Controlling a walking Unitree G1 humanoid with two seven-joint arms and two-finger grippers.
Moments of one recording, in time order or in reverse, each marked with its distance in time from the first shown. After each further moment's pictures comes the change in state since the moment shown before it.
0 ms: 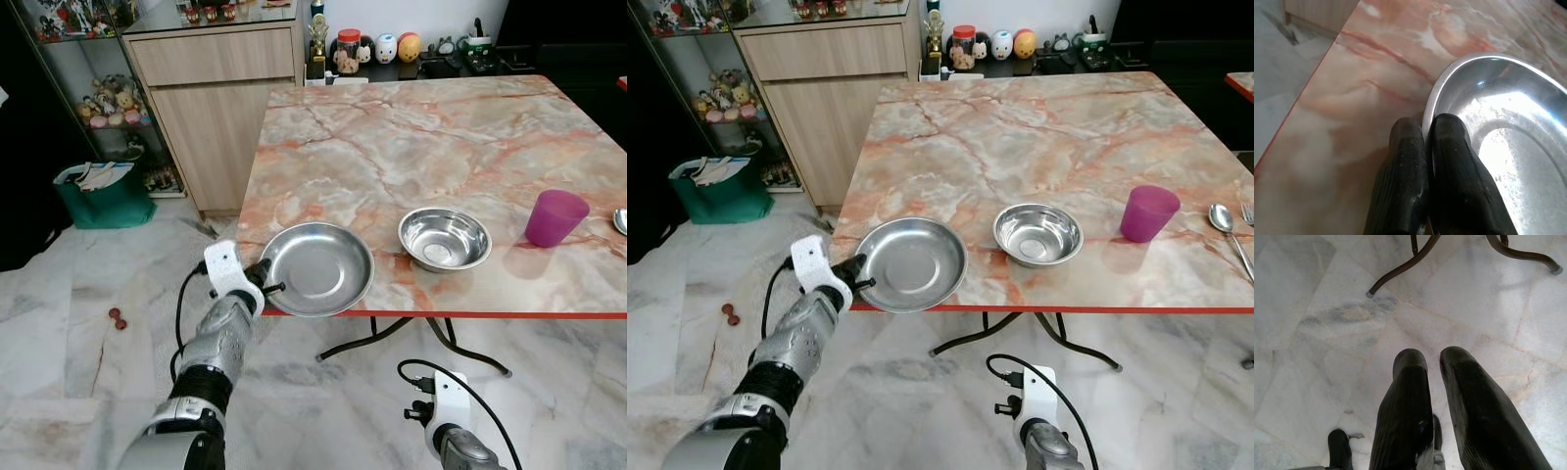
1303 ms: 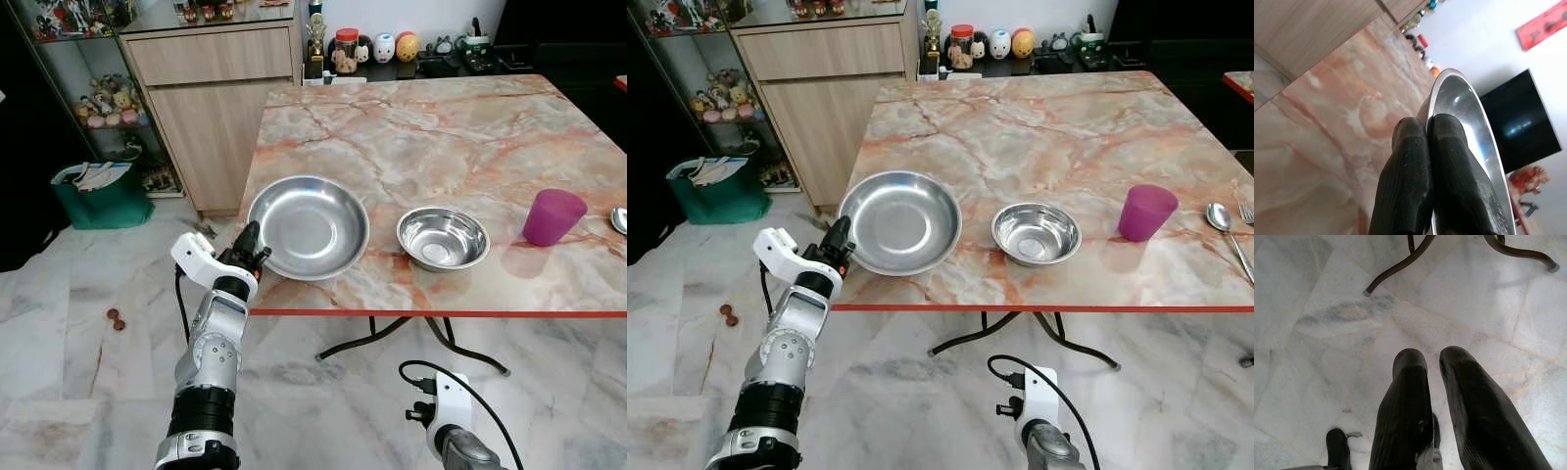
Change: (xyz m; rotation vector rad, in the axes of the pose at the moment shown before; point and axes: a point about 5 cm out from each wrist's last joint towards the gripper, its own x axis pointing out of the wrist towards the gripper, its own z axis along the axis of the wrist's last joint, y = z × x) left arm -0.025 -0.020 0.042 -0.446 -0.289 -0.179; right arm 0.000 -0.002 -0.001 0.000 0.004 -0.004
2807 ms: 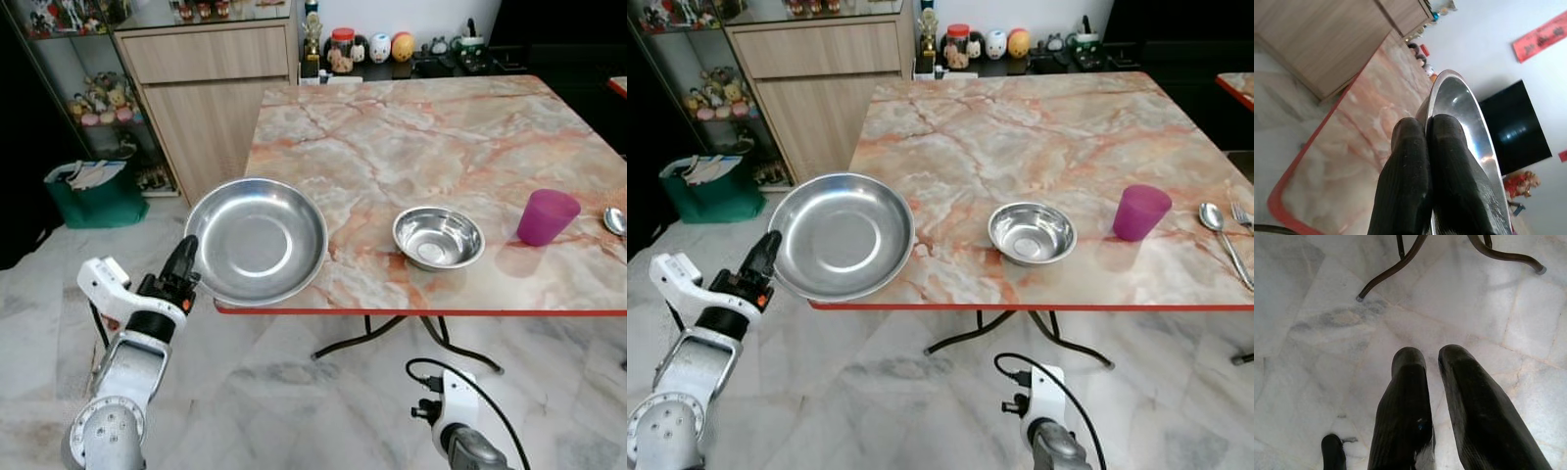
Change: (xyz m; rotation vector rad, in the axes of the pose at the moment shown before) left arm -0.082 0.012 0.068 -0.009 -0.003 0.023; right arm -0.001 -0.008 0.003 0.018 -0.021 -0.003
